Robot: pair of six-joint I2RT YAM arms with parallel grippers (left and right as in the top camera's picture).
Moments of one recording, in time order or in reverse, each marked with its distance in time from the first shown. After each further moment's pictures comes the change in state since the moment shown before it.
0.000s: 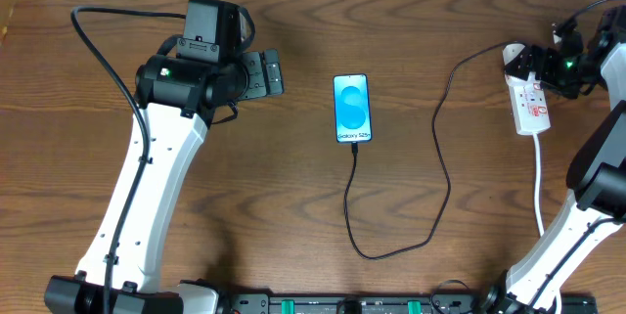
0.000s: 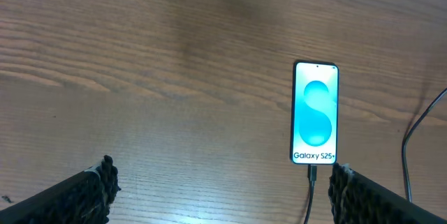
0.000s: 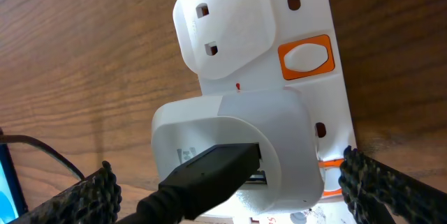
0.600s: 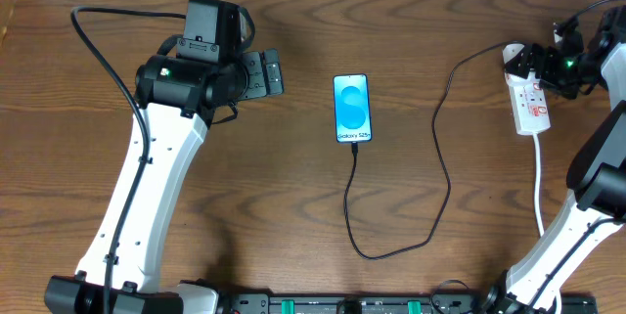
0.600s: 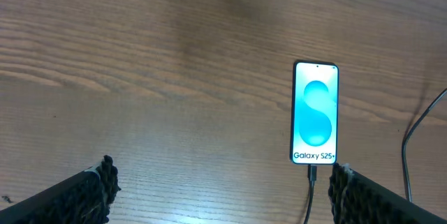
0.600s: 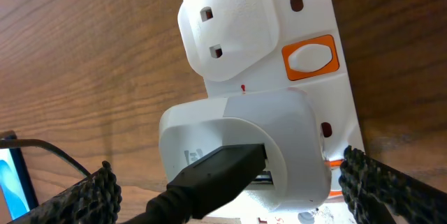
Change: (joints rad) left arm 0.000 0.000 0.000 0.000 0.000 0.000; right arm 0.000 0.000 0.000 0.002 -0.019 0.031
